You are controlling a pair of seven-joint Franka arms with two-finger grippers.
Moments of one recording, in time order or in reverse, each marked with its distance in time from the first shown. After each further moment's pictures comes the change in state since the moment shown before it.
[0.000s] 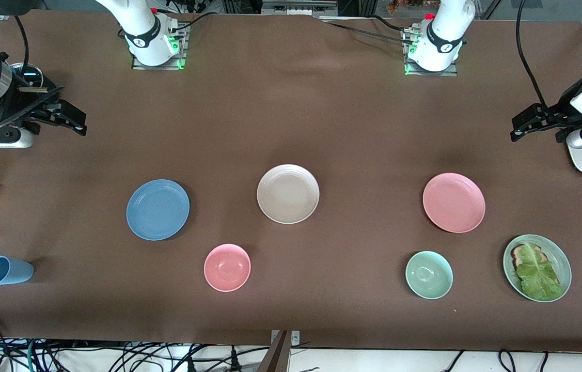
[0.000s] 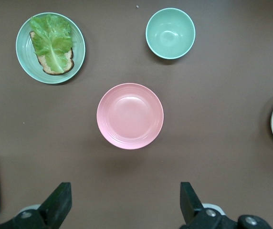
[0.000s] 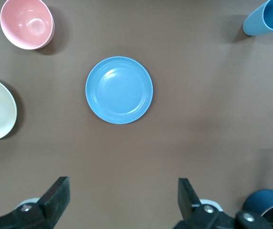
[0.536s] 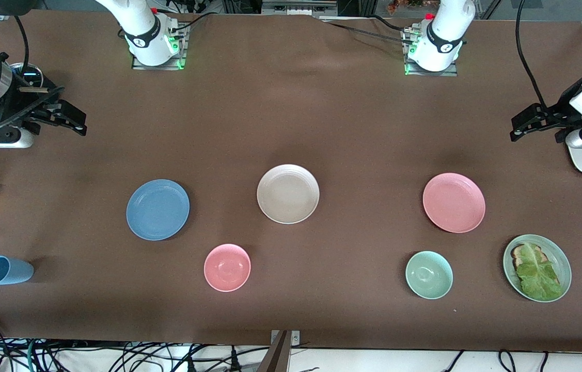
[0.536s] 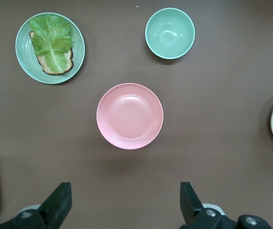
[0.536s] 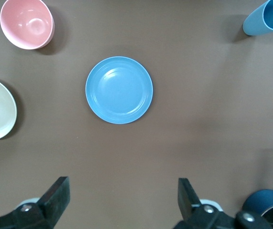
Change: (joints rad) left arm 0.000 0.000 -0.001 0.000 0.000 0.000 0.000; right arm 0.000 0.000 0.000 0.000 0.000 0.000 0.000
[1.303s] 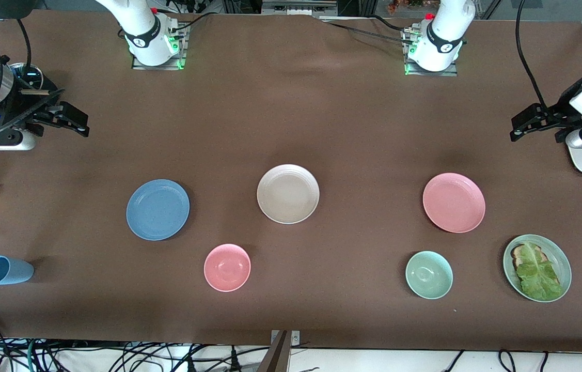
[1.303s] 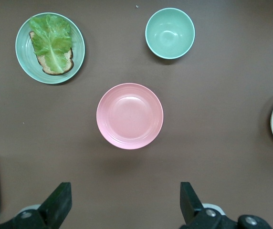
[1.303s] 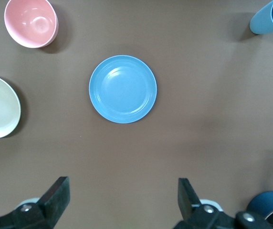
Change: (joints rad) left arm 0.000 0.000 0.000 0.000 0.000 0.000 0.000; right arm -0.004 0.008 -0.006 0.000 0.021 0.001 -0.020
